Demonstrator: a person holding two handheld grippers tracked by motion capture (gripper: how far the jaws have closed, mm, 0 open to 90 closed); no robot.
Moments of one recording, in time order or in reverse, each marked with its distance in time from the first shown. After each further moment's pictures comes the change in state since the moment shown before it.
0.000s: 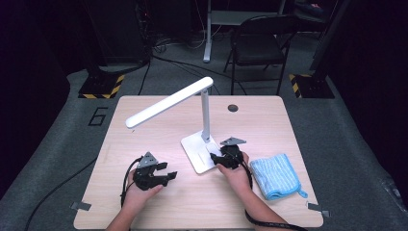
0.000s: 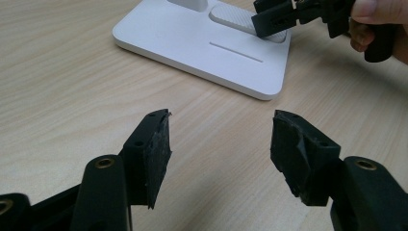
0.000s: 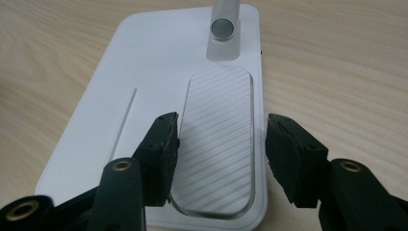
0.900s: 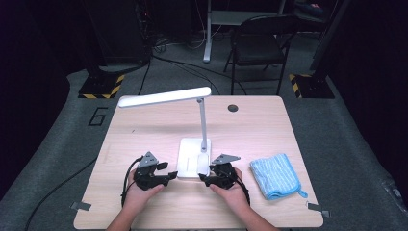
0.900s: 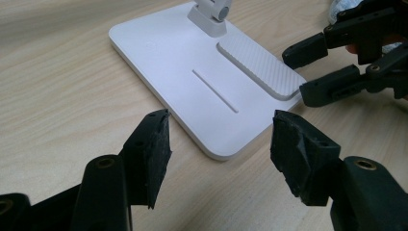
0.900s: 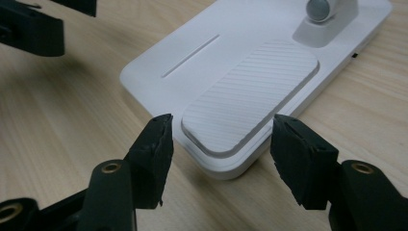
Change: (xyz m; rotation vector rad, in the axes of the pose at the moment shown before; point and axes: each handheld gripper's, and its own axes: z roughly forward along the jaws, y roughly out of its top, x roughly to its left) left arm -0.001 0.001 0.001 -0.005 0.000 -0.006; right arm 0.050 -0.031 -0.024 0.017 0.204 -0.061
